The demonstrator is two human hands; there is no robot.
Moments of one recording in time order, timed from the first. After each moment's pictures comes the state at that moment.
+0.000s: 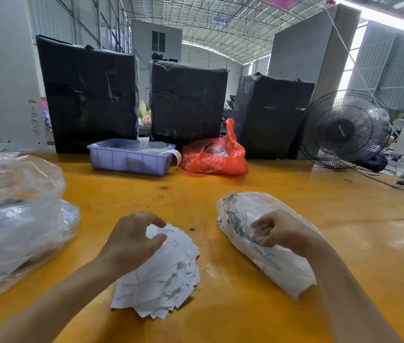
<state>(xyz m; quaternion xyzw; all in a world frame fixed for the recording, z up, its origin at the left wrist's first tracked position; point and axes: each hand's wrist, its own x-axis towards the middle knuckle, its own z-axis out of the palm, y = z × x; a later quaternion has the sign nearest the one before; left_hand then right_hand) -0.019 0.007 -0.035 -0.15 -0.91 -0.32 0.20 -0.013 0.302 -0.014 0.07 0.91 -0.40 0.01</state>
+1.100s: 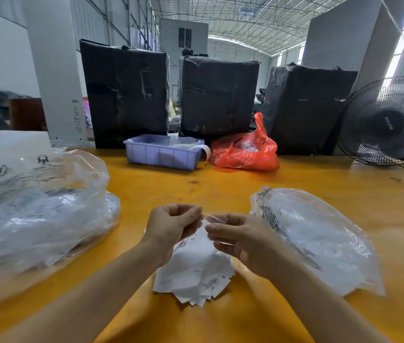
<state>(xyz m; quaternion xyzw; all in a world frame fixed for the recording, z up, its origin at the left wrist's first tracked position) -0.013 0.016 -0.027 0.01 -0.61 -0.79 0.00 0.006 0.170 -0.026 -0.04 0.64 -0.76 0.10</state>
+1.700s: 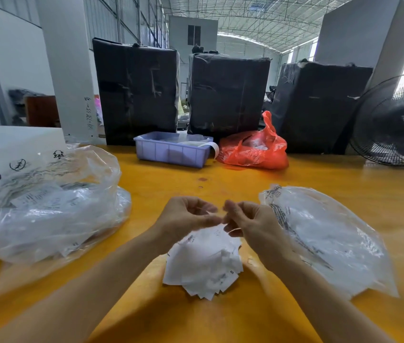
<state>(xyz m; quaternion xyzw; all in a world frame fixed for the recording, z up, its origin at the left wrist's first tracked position) -0.015 0.006 -0.022 -0.13 -0.75 -0.64 -0.01 0.007 0.165 -0.024 -0.09 0.76 -0.64 -0.10</state>
